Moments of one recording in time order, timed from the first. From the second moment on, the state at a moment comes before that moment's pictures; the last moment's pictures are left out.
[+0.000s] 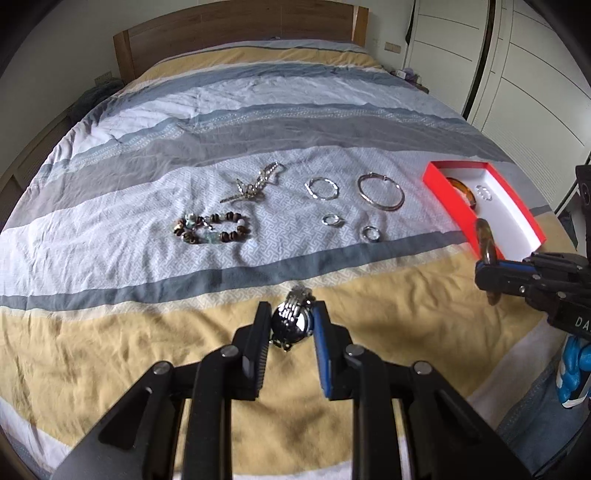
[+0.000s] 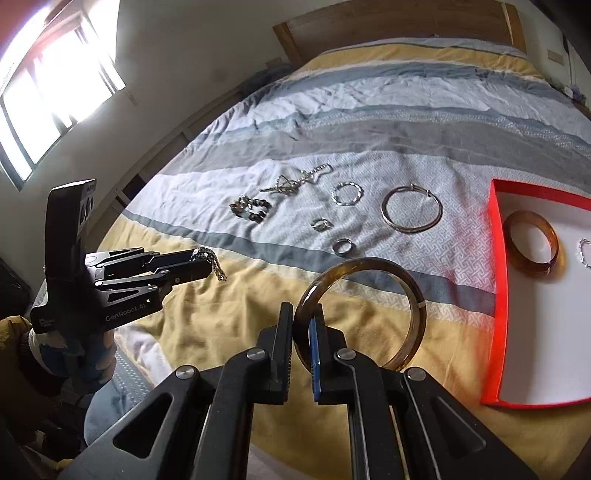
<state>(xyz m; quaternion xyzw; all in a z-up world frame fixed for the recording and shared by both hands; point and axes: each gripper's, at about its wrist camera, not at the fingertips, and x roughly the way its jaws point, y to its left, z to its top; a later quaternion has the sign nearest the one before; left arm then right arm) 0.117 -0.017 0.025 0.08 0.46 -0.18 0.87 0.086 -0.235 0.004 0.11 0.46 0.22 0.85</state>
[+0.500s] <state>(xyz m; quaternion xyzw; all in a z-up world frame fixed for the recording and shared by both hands) 0.036 -0.065 0.099 0.09 0.40 -0.21 0.89 -0.010 -0.281 0.077 0.12 0.40 0.20 0.89</state>
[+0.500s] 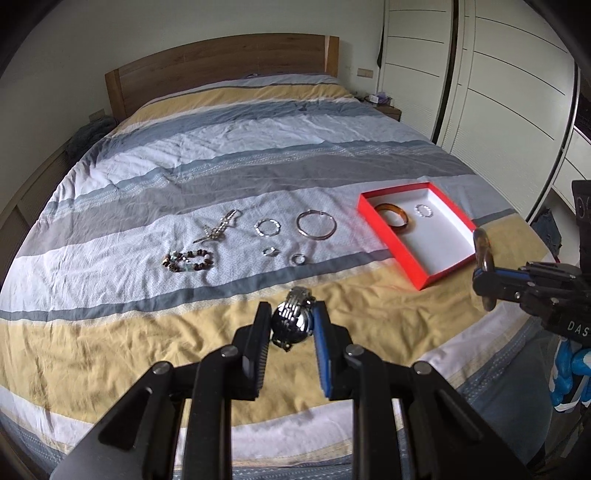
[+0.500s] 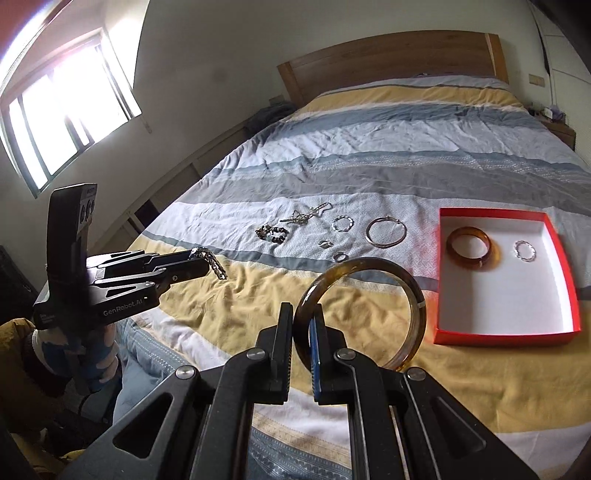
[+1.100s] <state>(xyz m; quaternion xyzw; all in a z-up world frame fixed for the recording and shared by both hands) 0.078 -0.247 0.071 0.12 0.42 -0.31 0.84 0.033 -0.434 0.051 0.11 0.42 0.09 0.89</state>
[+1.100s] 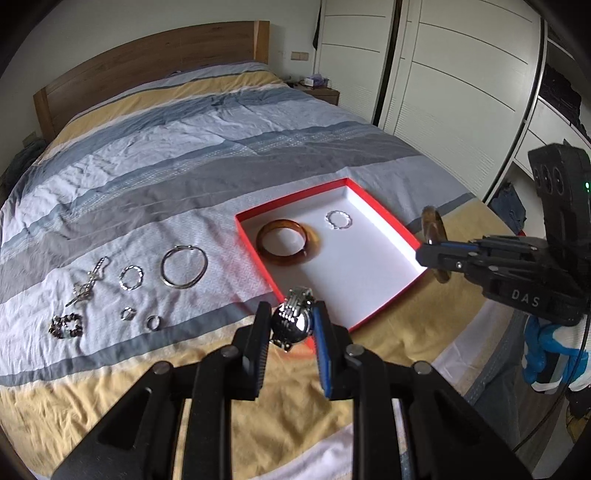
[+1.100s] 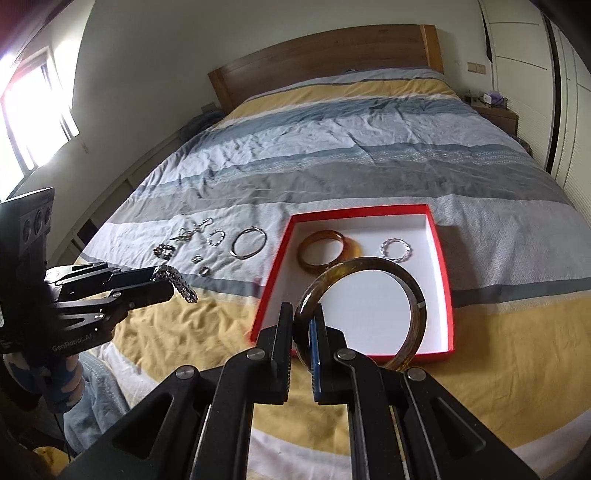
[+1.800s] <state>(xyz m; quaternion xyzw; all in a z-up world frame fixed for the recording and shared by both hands) 0.128 -0.326 -0.046 0.13 0.51 -0.33 0.79 0.098 -0.467 -0.061 0.08 0.54 0.08 0.83</state>
